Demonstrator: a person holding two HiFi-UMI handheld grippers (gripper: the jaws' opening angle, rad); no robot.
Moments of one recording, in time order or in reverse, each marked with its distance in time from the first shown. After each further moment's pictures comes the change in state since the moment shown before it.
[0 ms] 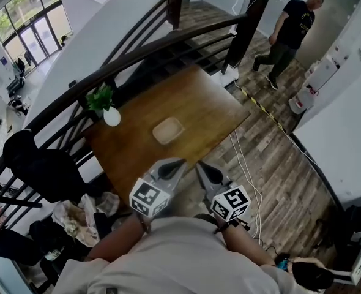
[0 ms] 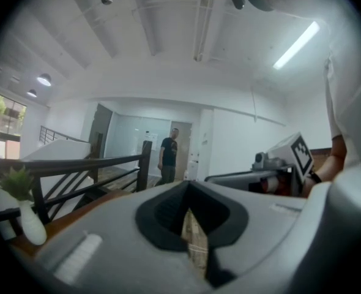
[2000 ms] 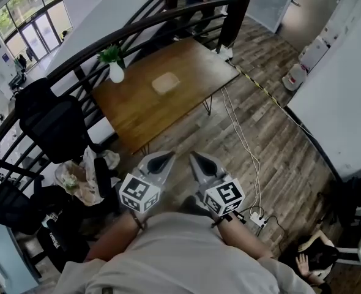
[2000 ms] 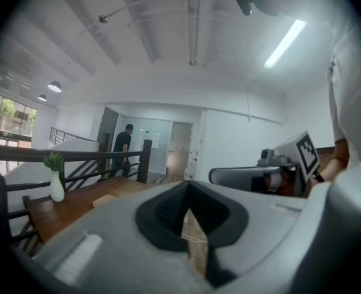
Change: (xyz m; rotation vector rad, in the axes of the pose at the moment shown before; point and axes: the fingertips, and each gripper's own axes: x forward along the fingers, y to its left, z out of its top) left arm -0.211 -0.266 -0.061 -0.012 0.001 0.066; right arm -0.249 0.228 -0.069 -0.050 -0.041 -0.018
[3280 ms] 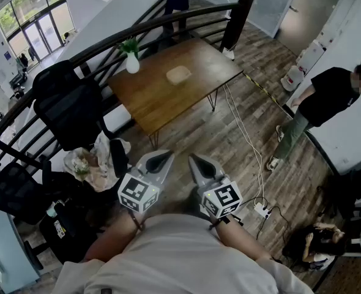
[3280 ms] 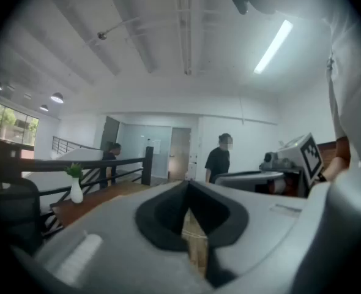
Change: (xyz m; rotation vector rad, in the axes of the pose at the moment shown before) left arm -0.199 -0.049 -0.005 0.049 -0.036 0.013; right arm -0.048 0.201 -0.021 -0.045 -0.003 -0.014
